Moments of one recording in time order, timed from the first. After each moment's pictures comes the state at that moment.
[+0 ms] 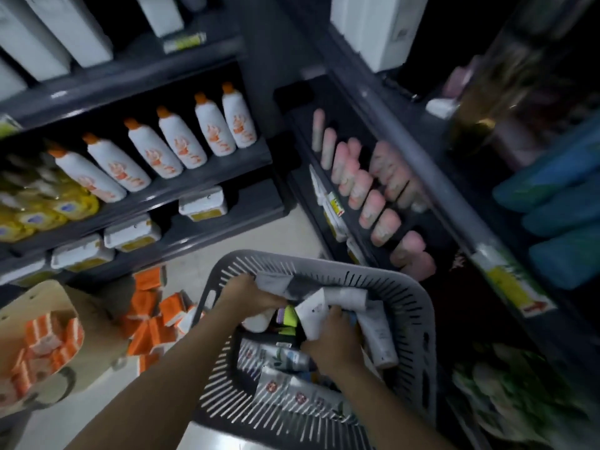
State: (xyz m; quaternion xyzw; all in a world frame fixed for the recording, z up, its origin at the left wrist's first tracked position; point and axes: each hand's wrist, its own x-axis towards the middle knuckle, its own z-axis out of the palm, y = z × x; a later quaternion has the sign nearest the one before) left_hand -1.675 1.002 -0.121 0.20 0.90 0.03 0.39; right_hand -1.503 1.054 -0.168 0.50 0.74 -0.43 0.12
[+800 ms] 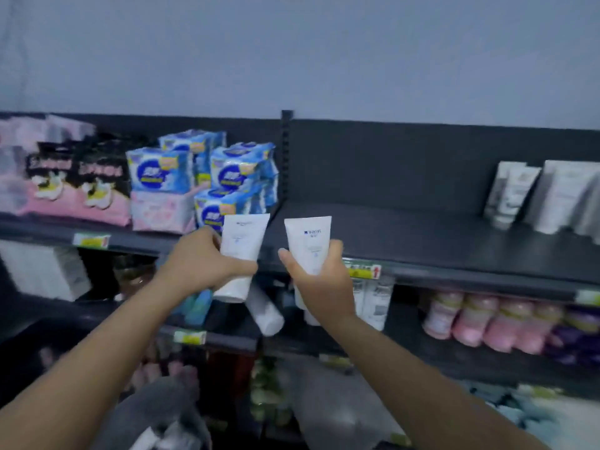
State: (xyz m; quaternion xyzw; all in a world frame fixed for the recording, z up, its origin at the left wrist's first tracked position) left_hand -1.356 0.991 0.314 0.70 0.62 0.29 0.19; right_hand -1.174 0.941 0.261 0.63 0.52 -0.16 -0.55
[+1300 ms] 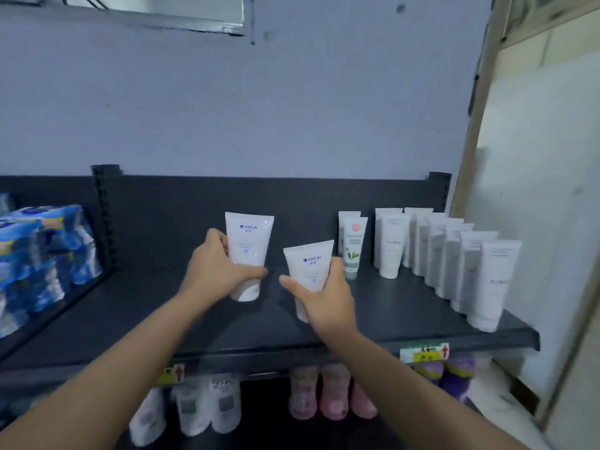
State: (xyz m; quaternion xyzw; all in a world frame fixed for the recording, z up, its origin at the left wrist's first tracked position) left_hand -0.995 1.031 0.353 0.74 0.45 0.42 0.27; right_hand -0.849 0.922 0.312 0.68 0.42 -0.10 -0.59
